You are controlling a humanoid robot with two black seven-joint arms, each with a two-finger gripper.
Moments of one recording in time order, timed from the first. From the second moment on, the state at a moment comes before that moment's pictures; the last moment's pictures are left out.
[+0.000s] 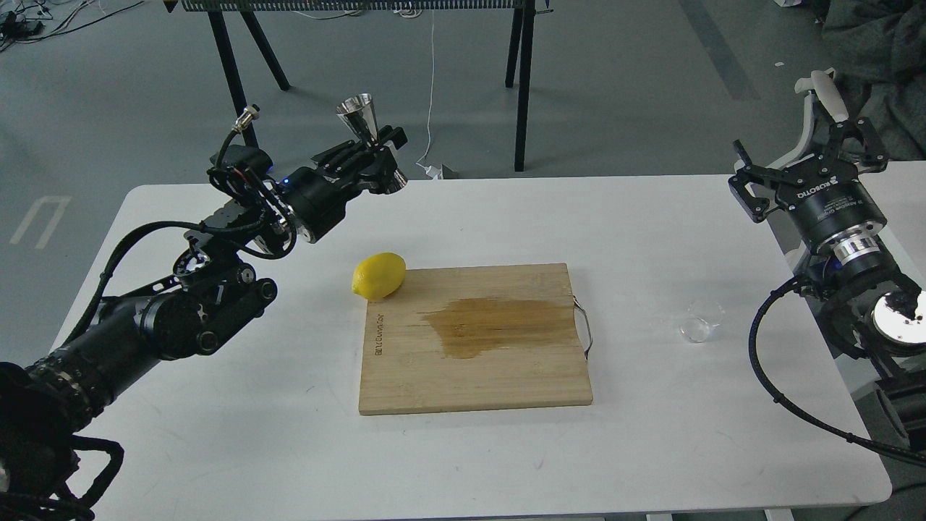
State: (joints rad) left arm -0.78 0.21 -0.61 -0.78 1.70 0.26 -0.49; right arm 0.46 -0.45 1.18 0.90 0.27 0.49 0.00
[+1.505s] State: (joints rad) left arm -0.69 -0.04 -0.27 -0.46 1.70 0.49 -0.49; right arm 0.49 -0.45 1.18 0.86 0.27 0.49 -0.01
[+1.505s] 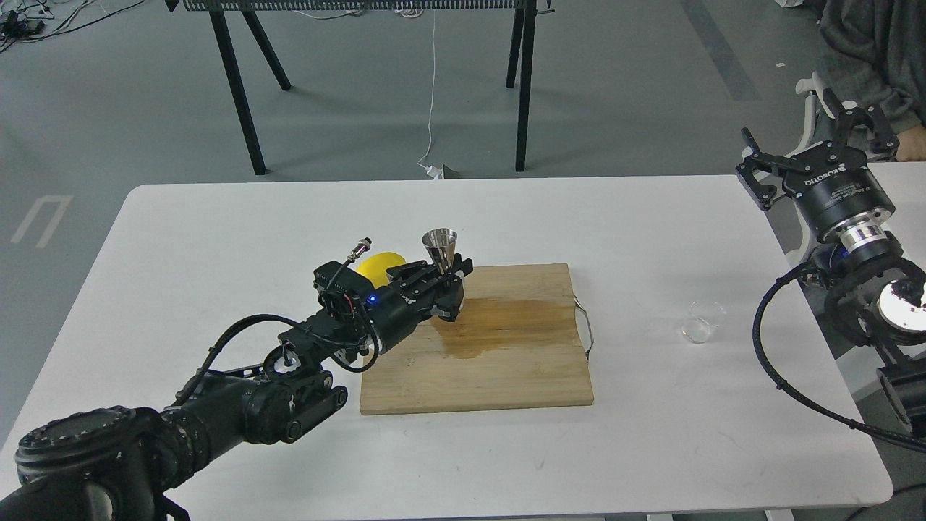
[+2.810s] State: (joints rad) left arm -0.63 -0.04 -0.20 -0.56 1.70 0.49 -0.49; right arm 0.49 -0.45 1.18 0.86 0.27 0.49 -0.01
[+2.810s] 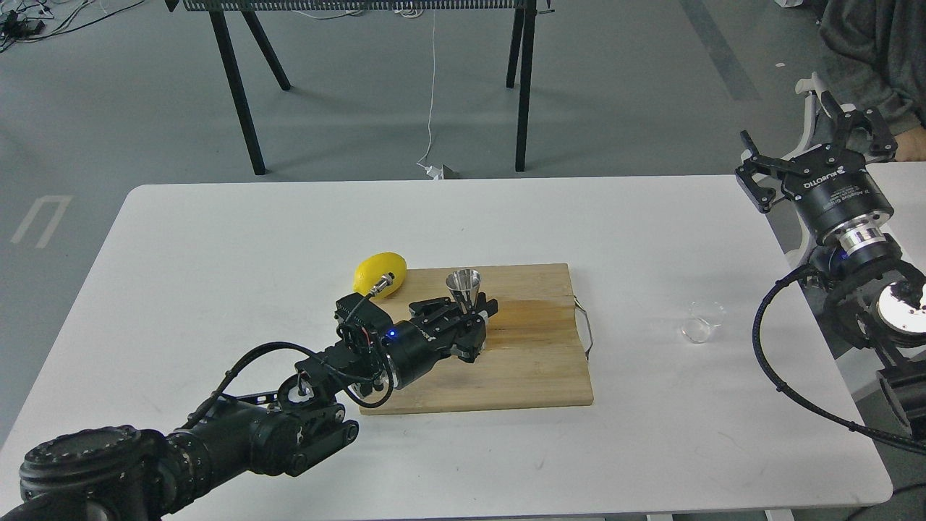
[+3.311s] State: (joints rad) left arm -0.64 -0.04 -0.20 -0.56 1.69 0.49 -0.49; right arm 0.48 -0.45 1.18 0.86 0.27 0.49 -0.01
